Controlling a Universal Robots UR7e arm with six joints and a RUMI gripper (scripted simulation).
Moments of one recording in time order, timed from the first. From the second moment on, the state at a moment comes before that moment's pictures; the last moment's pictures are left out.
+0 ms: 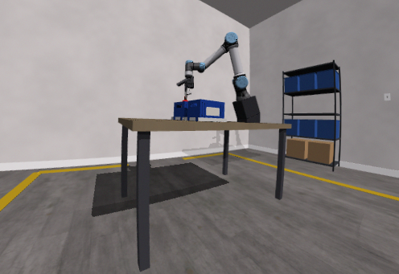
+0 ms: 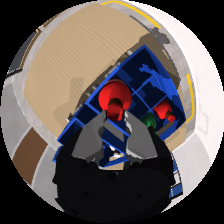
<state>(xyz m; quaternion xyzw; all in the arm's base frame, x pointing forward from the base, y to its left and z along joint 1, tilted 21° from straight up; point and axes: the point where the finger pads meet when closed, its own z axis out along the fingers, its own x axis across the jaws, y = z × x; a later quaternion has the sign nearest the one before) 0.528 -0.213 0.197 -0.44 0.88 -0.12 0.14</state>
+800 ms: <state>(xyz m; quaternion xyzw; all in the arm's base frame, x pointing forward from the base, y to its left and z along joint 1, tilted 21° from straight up) 0.516 -0.210 0.229 -0.44 0.88 -0.12 0.14</state>
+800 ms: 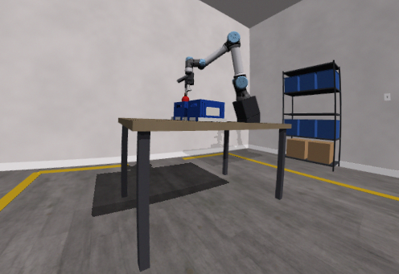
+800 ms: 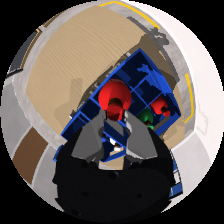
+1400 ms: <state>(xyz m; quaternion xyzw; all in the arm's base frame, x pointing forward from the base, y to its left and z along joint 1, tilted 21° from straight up) 0.507 -0.208 0.254 -0.44 0.88 -0.12 0.14</state>
